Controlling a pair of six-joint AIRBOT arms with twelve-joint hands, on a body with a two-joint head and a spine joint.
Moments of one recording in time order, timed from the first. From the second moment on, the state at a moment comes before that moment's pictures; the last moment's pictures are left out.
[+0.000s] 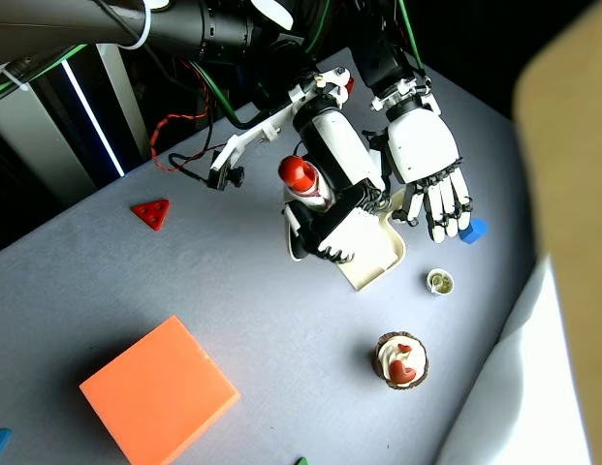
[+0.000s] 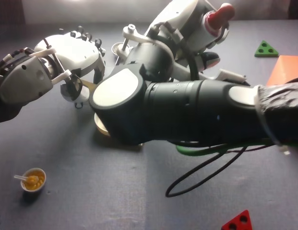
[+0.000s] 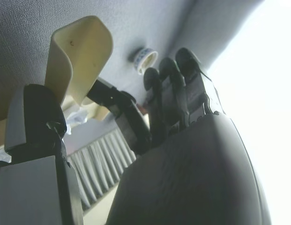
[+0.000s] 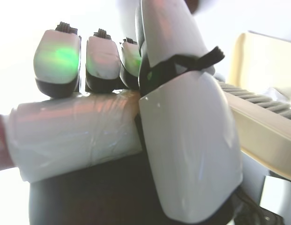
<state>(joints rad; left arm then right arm) 0.45 -1.24 1.41 -0.74 -0.38 1.69 0.00 -1.56 1.45 -1.61 -1.58 -0.06</state>
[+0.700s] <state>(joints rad) 0.45 -1.24 1.41 -0.74 -0.38 1.69 0.01 -1.19 1.06 -1.63 -1.35 -0.43</state>
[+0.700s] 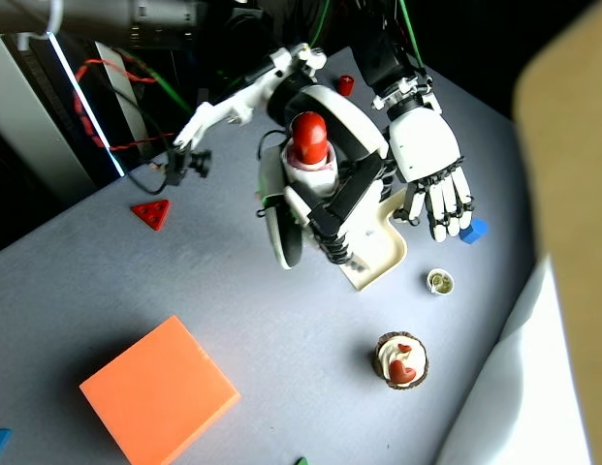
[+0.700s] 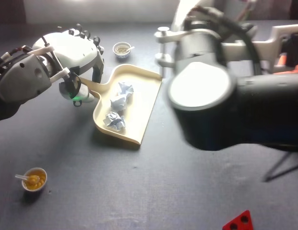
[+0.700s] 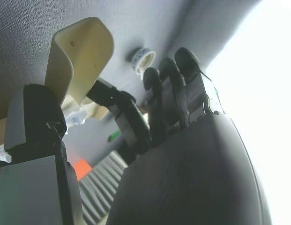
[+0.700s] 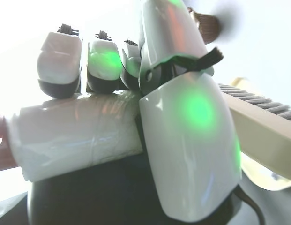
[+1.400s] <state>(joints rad) 0.44 -1.23 1.41 -0.74 -0.38 1.69 -0.07 -1.04 0.99 -1.60 -1.19 -0.24</state>
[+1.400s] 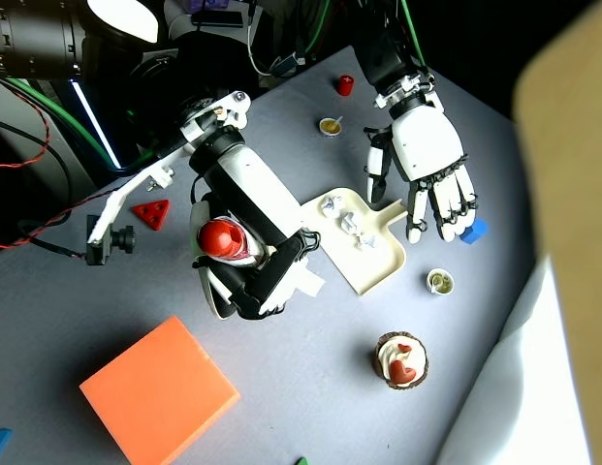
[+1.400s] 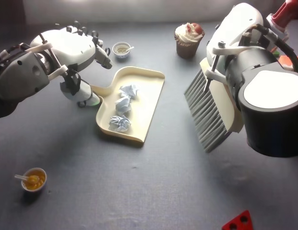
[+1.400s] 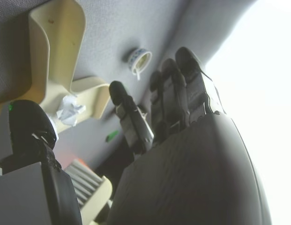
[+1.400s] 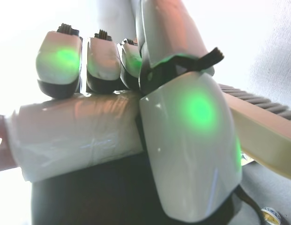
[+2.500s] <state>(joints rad) 0.24 -1.16 1.41 -0.64 -0.22 1.71 -0.18 -0.88 0.81 -1.58 -1.12 -0.18</state>
